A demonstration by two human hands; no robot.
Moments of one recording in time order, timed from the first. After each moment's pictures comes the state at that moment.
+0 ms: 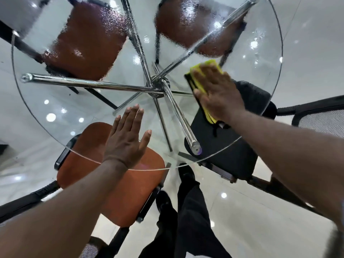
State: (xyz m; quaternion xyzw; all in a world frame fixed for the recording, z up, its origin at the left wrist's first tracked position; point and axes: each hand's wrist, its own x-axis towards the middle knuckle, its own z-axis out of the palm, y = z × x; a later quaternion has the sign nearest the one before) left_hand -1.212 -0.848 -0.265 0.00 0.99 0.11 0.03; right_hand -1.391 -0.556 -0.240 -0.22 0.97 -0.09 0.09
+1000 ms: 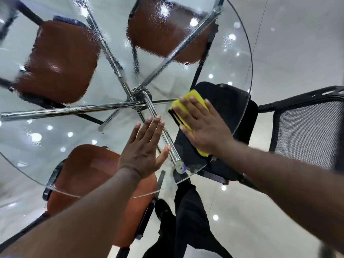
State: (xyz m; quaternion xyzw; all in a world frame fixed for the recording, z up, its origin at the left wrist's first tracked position) left_hand -1.275 -0.772 -0.260 0.16 0.98 0.09 0.03; right_hand -1.349 -0.525 -0.239 -0.28 0.96 -0.04 0.08
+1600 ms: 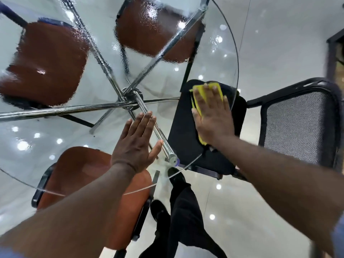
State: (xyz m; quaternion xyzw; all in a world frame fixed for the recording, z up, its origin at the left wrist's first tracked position) left_hand -1.275 -0.770 -0.259 0.15 0.98 0.09 0.04; right_hand -1.338 -0.499 -0.250 -0.04 0.99 -0.07 0.06
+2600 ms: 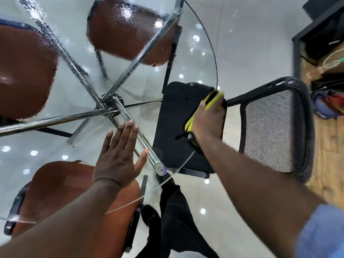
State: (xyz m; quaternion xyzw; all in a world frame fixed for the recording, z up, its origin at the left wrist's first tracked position) left_hand -1.276 -0.770 -0.259 0.15 0.98 0.10 0.04; right_hand -1.362 -0.497 -0.247 0.40 0.87 -0.27 0.01
